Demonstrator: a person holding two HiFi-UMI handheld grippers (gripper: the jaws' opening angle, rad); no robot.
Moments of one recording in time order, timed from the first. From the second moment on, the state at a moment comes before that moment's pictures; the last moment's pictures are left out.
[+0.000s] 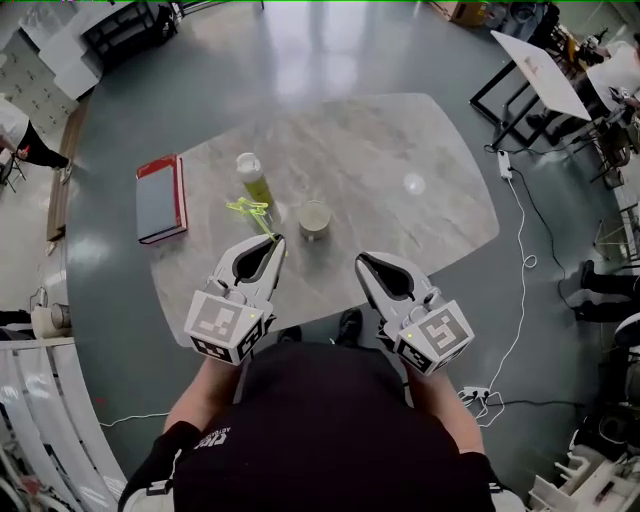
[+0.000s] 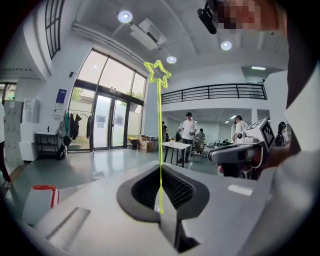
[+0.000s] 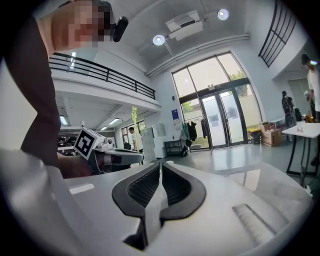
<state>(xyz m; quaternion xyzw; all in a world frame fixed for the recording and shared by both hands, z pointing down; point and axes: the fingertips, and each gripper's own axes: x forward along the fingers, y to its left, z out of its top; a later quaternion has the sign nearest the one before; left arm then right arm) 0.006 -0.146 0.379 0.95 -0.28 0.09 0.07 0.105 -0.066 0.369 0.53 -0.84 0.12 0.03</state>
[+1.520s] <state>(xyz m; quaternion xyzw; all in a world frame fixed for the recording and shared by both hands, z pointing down) 0.086 -0.226 0.493 0.94 -0.29 0.14 0.13 0.115 -0.153 0.464 0.41 -0.87 0.25 0.08</state>
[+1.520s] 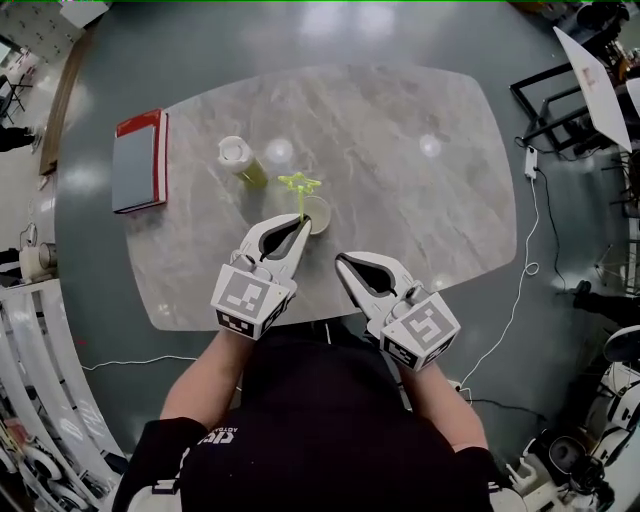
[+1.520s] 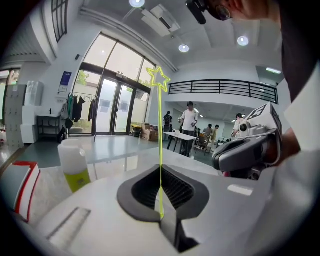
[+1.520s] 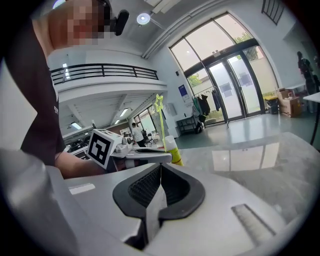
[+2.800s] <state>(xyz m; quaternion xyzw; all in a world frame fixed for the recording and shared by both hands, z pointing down) 0.097 -0.230 0.602 0.90 -0.28 0.26 0.21 0.124 -0.159 0.464 0.42 -0.87 0.26 0.08</state>
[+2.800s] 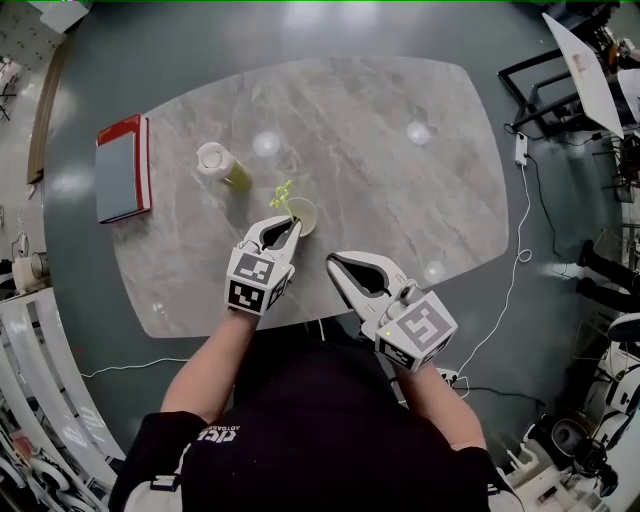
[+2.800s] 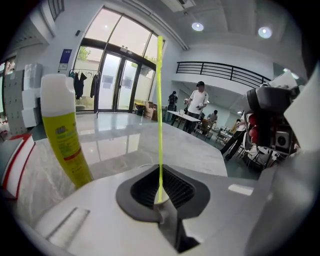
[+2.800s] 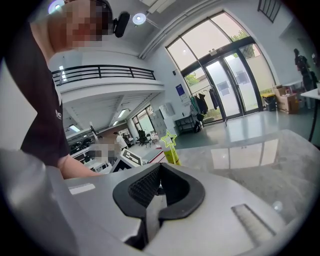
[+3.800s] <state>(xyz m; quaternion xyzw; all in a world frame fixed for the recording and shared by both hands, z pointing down) 0.051 -0.240 0.574 0.87 -0.38 0.25 0.19 0.114 -0.142 0.435 0.40 -0.88 0.24 0.06</state>
